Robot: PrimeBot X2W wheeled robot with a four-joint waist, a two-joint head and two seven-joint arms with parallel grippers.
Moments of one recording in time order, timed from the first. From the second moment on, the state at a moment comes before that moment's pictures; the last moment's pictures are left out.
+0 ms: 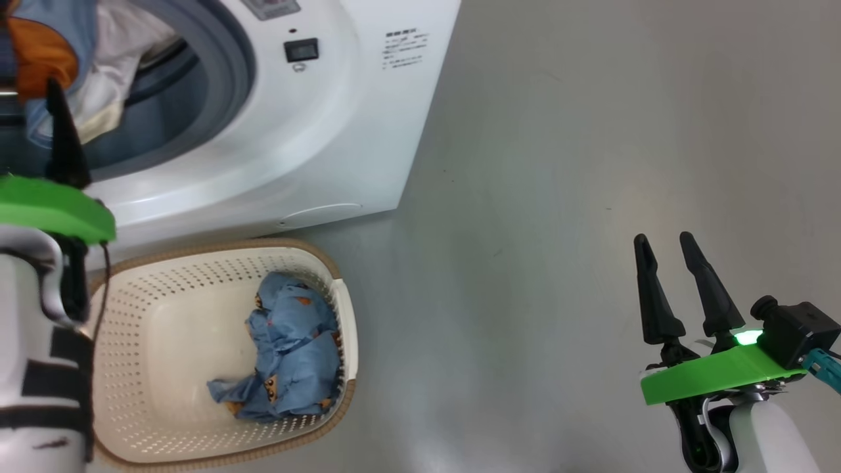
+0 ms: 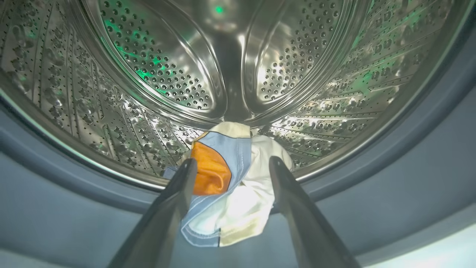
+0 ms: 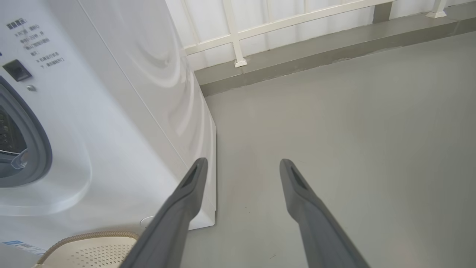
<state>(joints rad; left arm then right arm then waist) -0.79 0.21 0.06 0.67 -0.25 -0.13 -0.26 -0.20 -0.07 0.00 0.13 0.39 0.13 -0.25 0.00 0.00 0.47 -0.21</state>
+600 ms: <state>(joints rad) -0.30 0.11 0.13 0.31 -0.27 -0.13 -0.26 -0.16 -0.12 -0.03 0.12 0.39 0.13 -0.25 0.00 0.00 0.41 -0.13</state>
